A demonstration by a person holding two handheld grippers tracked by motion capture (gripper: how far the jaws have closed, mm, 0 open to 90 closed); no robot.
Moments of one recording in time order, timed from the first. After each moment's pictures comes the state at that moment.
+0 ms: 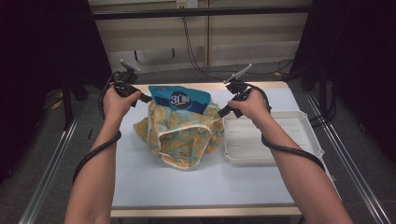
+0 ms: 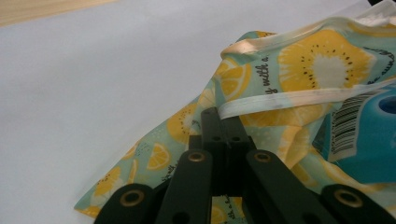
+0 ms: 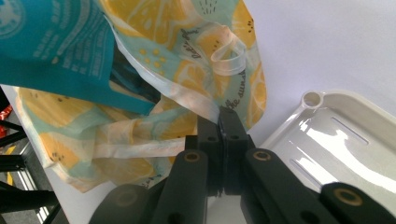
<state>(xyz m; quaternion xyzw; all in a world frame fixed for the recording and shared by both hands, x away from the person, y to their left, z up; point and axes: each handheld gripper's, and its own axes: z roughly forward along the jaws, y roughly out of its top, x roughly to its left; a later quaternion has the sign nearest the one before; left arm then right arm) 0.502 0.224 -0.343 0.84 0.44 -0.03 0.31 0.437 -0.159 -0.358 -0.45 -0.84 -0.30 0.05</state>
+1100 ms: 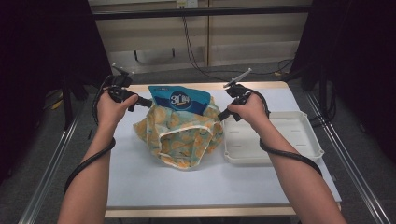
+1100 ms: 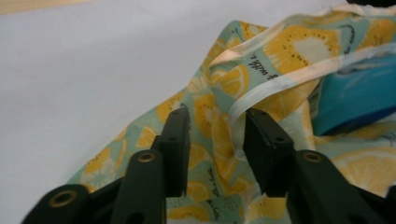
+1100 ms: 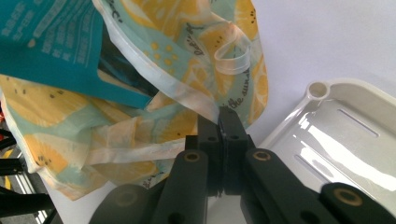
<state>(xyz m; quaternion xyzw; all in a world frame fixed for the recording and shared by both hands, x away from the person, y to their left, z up) 0.475 0.233 -0.337 0.83 0.45 -0.03 0.34 0.431 -0.156 -0.368 -0.46 -0.83 -0.30 0.05</state>
